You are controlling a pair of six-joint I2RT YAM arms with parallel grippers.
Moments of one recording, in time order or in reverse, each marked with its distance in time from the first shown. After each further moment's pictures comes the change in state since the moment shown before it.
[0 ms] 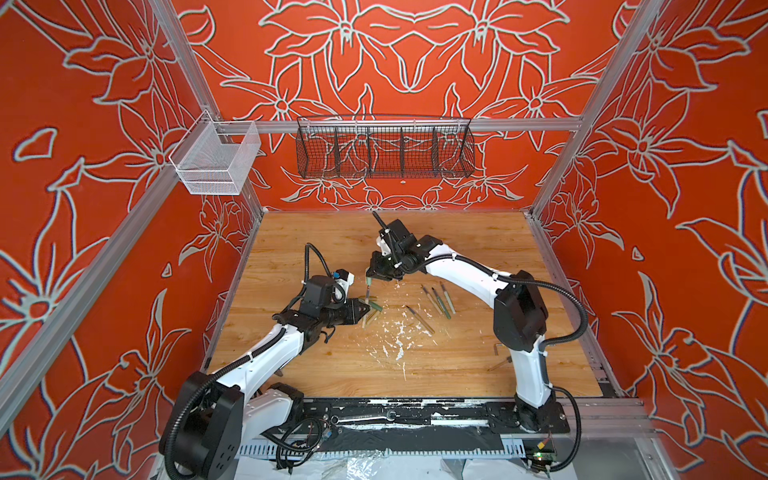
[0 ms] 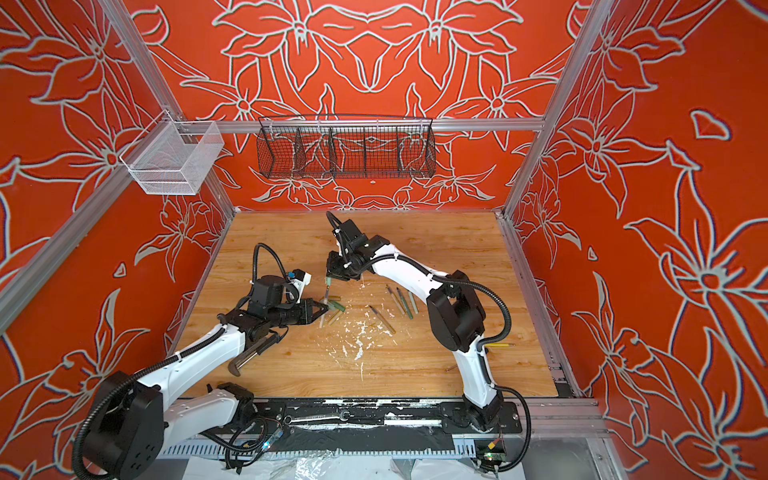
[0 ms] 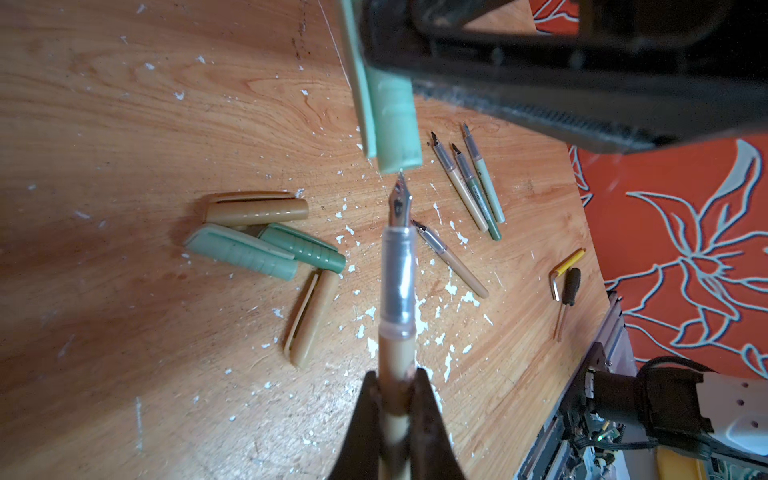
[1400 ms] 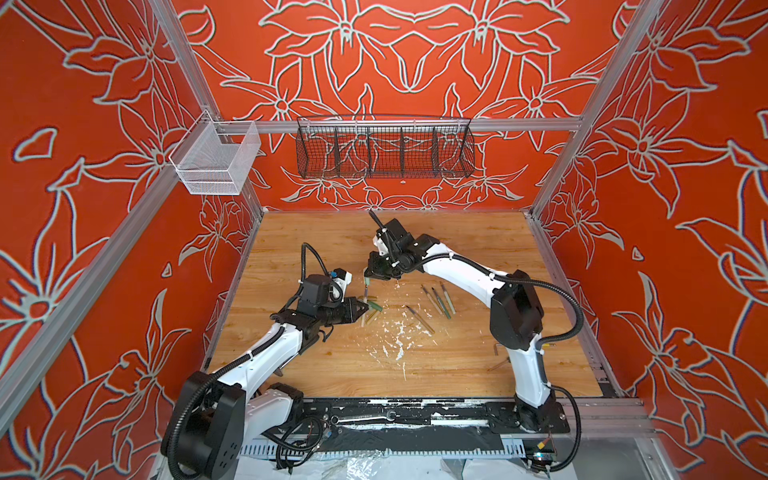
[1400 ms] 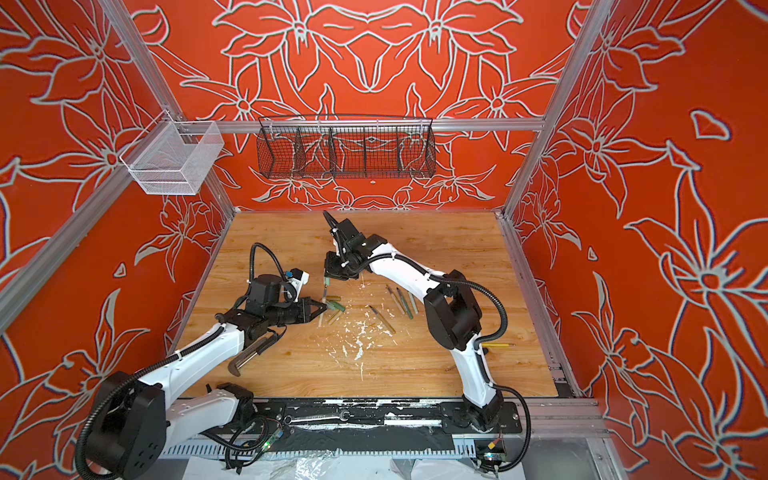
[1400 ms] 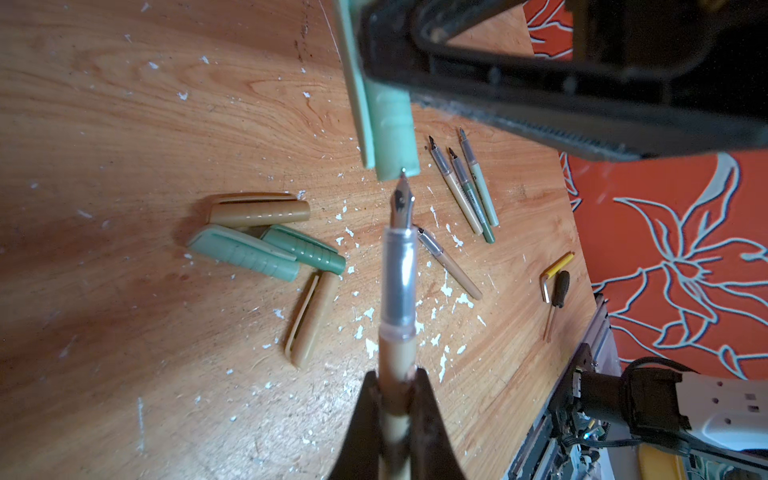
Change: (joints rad) left arm 0.040 0.005 0.000 0.009 0.048 -0.004; right arm 0.008 0.027 0.038 -0.024 -0.002 -0.047
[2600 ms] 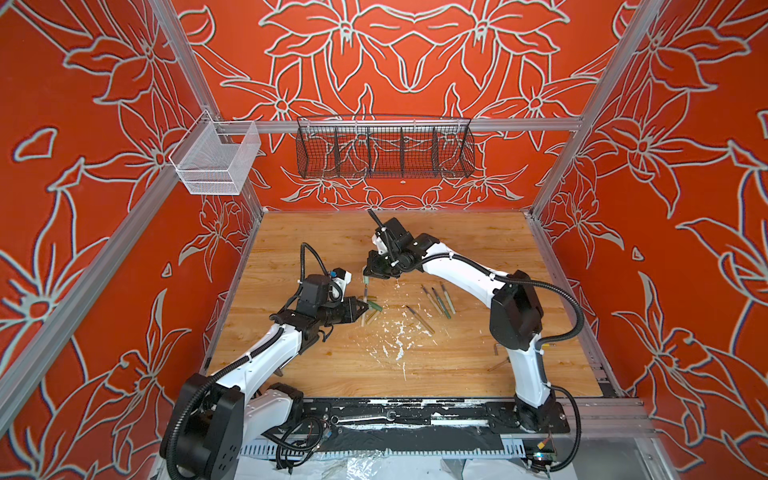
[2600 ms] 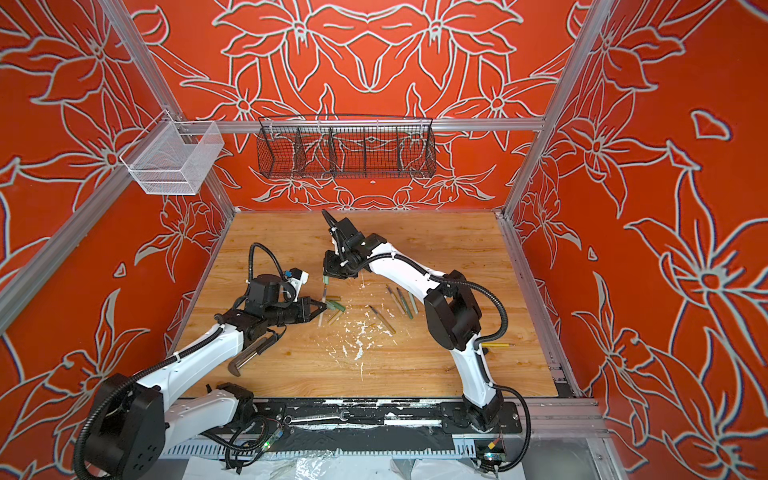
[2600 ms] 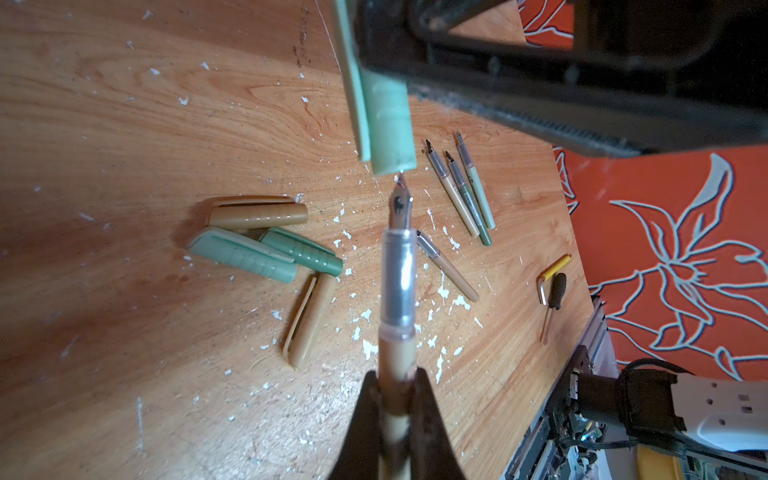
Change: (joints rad) left arm 0.000 -0.013 0.000 -0.001 -0.003 -0.007; right arm 0.002 0.002 0.017 -0.003 0.009 -0.005
